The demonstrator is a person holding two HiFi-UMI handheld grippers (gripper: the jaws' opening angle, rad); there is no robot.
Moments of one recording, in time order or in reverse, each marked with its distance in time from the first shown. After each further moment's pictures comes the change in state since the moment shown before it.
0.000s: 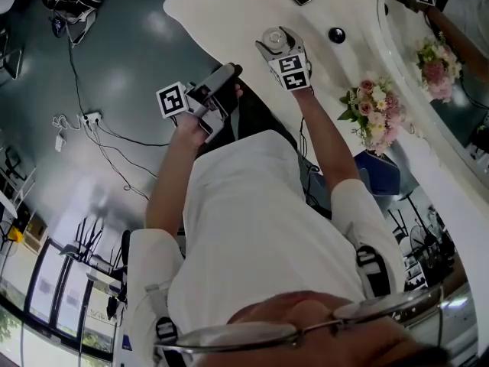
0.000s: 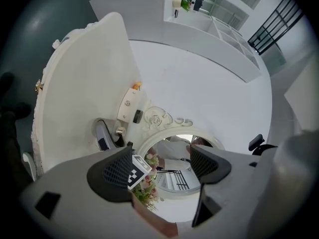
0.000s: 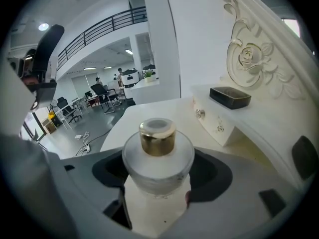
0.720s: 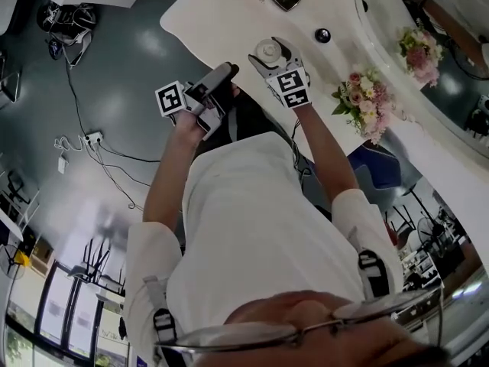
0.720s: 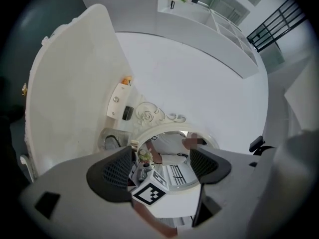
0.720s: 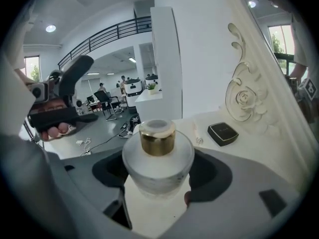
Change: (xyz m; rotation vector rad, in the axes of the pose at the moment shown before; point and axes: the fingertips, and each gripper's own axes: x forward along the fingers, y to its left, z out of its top) left arm 0.014 -0.031 0.005 0.016 0.087 -0.047; right arm -0.069 0.027 0.068 -0.023 -0.091 -0.003
